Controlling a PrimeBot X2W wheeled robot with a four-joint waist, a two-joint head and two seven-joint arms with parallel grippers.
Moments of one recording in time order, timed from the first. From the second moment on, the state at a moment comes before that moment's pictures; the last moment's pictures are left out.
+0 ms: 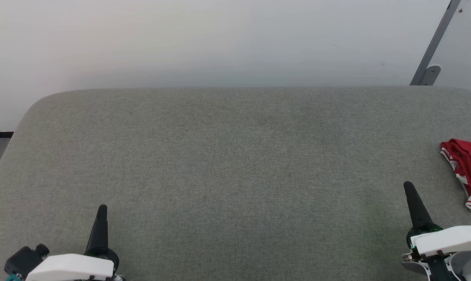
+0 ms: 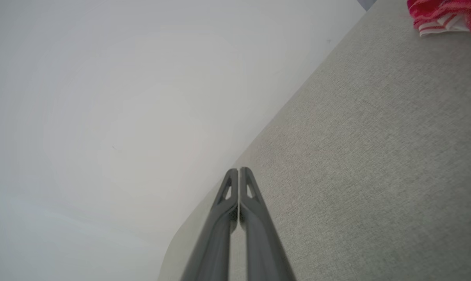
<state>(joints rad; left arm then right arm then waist) 0.01 0.07 0.09 0.21 -1.07 -0.13 -0.04 -0.05 -0.17 -0.04 0.24 1.16 0.13 -0.02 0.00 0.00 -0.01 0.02</state>
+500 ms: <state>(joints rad) -0.02 0.06 0.09 0.22 -1.21 -0.13 0.00 -0.07 -0.14 -0.06 0.24 1.28 0.13 0.02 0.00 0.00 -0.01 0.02</state>
